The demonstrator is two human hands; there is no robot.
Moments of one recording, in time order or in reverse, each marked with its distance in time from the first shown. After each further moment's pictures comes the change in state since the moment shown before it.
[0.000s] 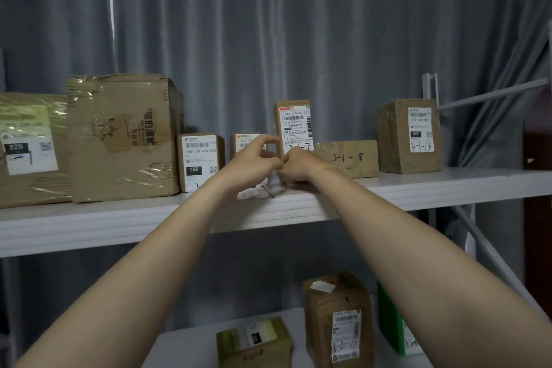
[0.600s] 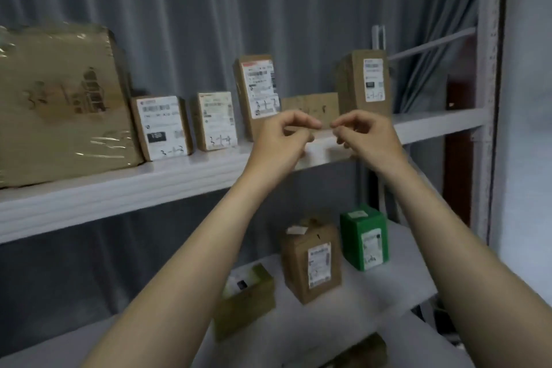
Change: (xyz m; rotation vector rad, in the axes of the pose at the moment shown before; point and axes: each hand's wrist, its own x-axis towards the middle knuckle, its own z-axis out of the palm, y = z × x) left_hand -0.059 0.023 0.064 -0.347 0.008 0.234; right_hand -0.165 0.064 -0.033 0.483 0.603 -0.029
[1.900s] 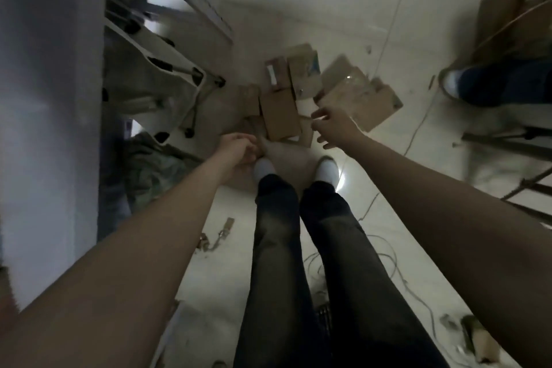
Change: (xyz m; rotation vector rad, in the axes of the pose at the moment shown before) left_hand -0.572 -0.535 0.667 0.360 -1.112 -1.692; right_hand -0.749 0.650 -0.305 -0.096 0.105 2.031
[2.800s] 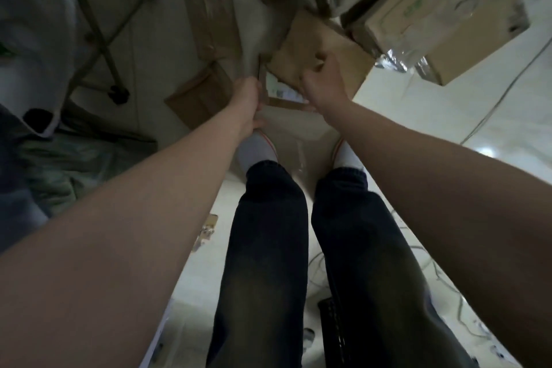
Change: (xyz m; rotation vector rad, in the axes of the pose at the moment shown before) left_hand 0.374 -0.082 0.128 -0.113 -0.058 -0.237; right_hand 0.333 0.146 0.169 0.218 0.127 0.153
